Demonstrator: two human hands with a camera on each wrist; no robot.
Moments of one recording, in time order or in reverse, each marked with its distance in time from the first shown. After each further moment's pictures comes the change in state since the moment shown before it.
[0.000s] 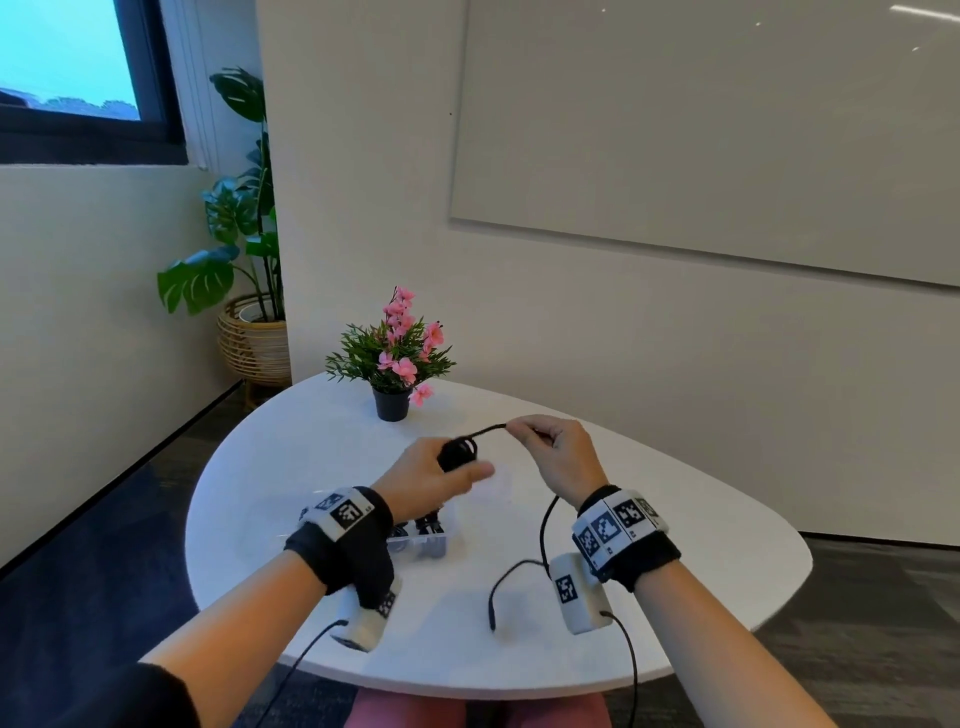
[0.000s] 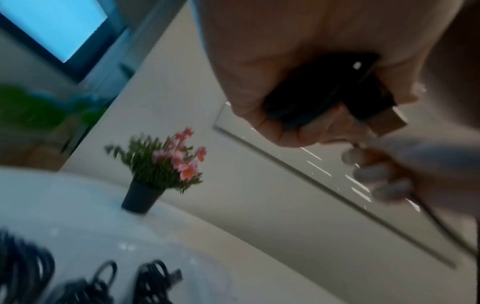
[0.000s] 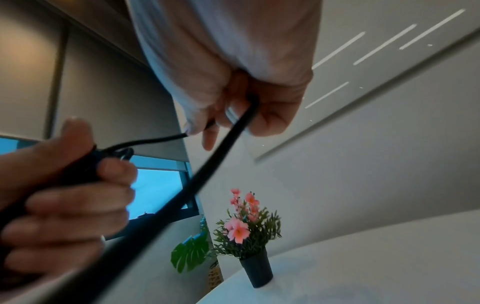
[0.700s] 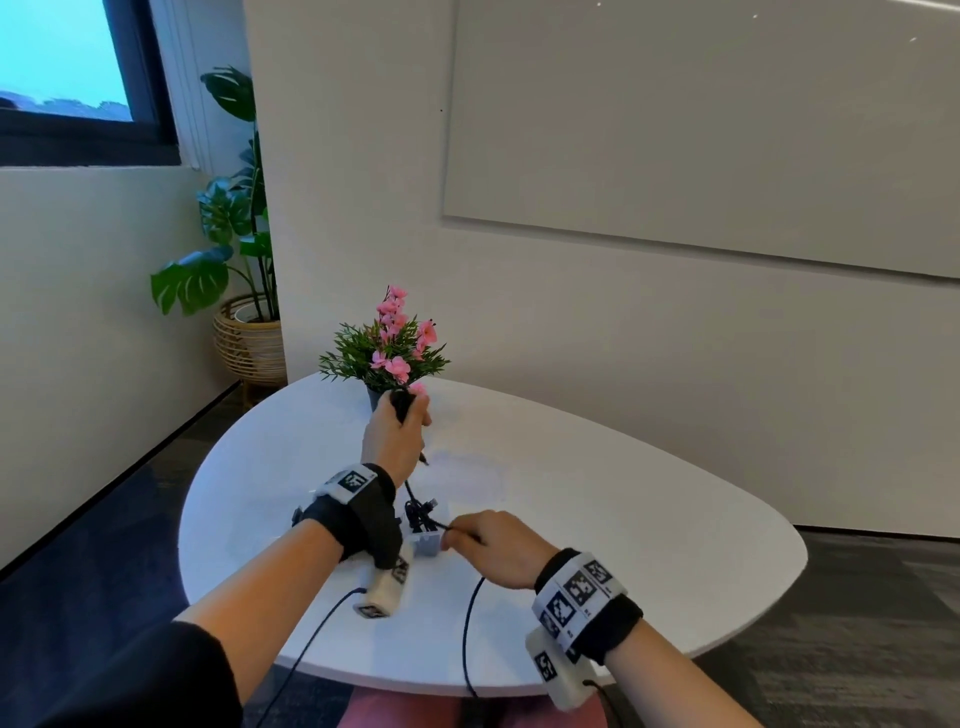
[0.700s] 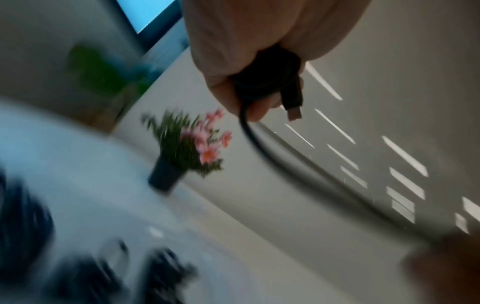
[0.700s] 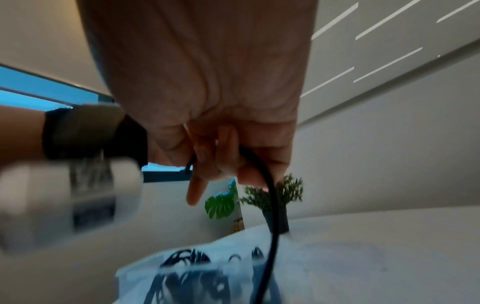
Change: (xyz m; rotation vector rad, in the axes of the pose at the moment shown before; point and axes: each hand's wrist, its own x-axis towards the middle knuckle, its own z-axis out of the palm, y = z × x) left_hand 0.039 -0.013 -0.009 -0.126 0.600 -0.071; right_hand -0.056 0.009 0.045 -0.445 -0.668 -0.060
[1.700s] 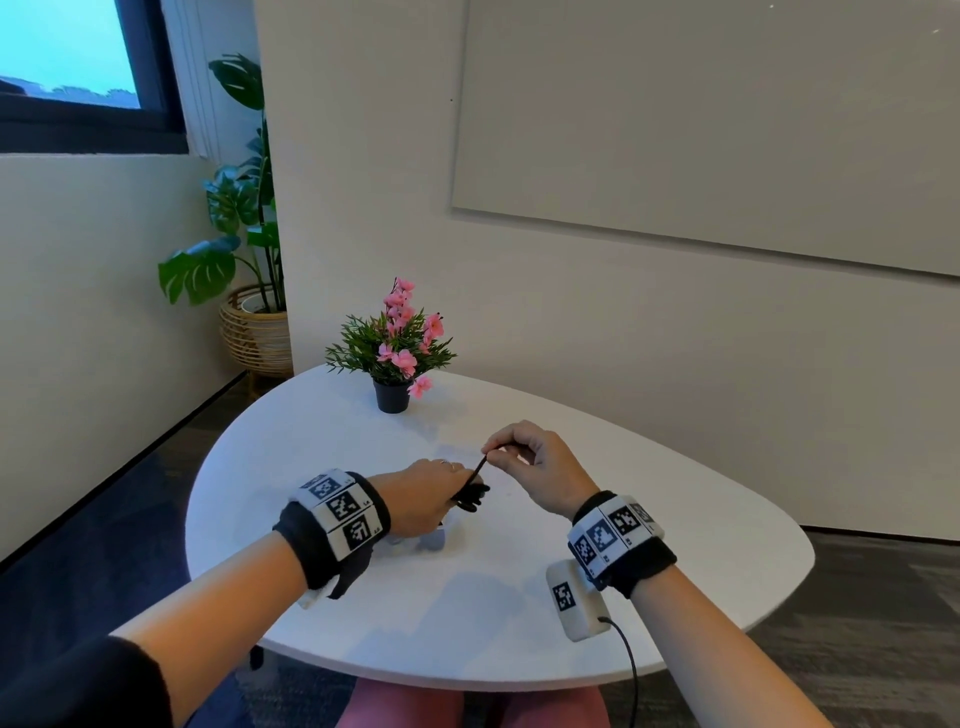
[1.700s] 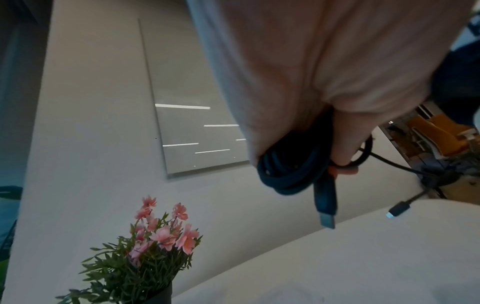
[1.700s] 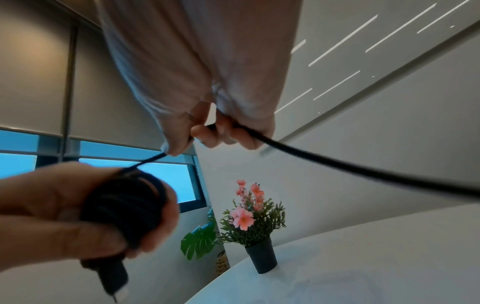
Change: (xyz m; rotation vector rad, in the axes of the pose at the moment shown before) left_hand -0.033 0.000 -0.013 0.978 -0.944 0.465; right_hand 0.017 0.025 -0.052 0.416 0.447 -0.112
